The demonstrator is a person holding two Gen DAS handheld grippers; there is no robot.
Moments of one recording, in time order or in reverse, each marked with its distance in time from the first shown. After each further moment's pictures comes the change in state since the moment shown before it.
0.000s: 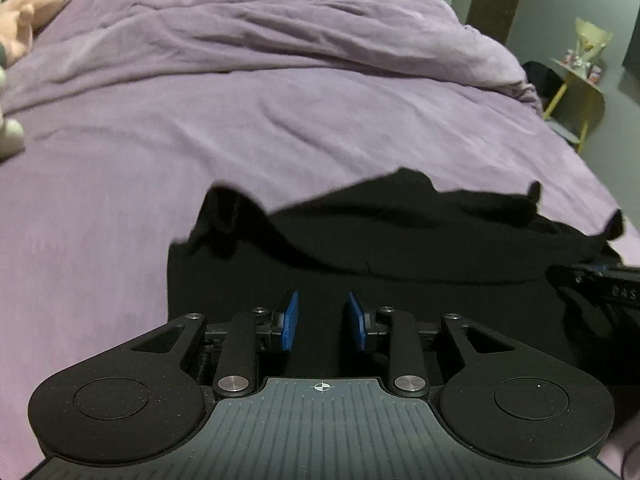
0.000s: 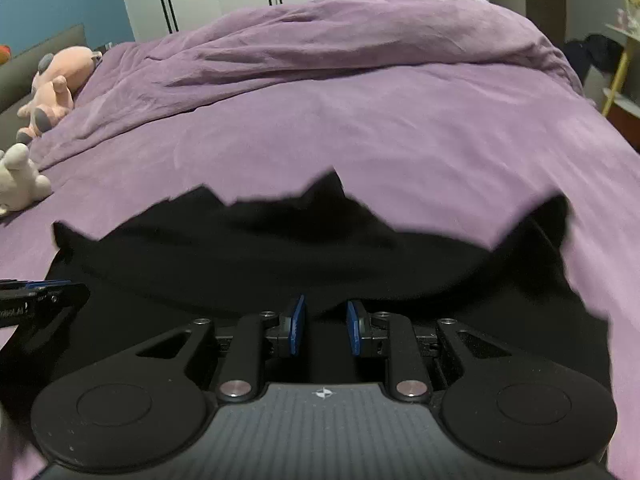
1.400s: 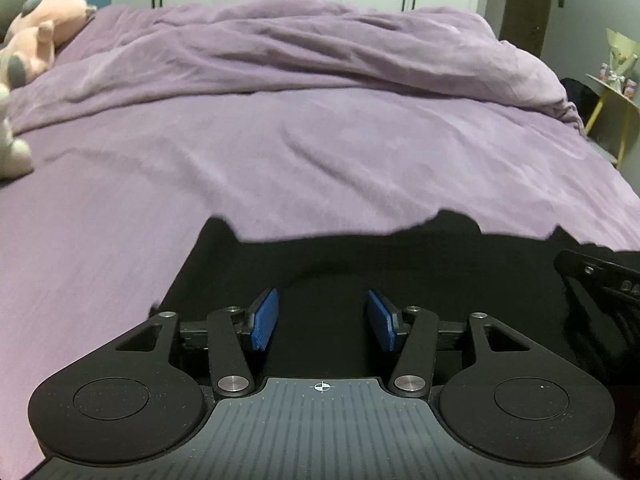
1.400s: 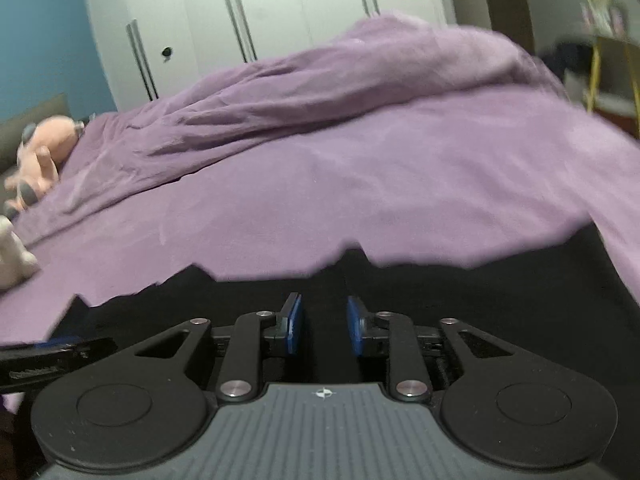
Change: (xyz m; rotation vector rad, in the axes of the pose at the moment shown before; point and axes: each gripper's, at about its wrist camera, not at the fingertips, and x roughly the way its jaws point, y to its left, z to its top) left arm 0.043 -0.005 0.015 -0.037 -0.068 0.105; right arm 0.025 0.007 0.000 0.170 -0.181 0.018
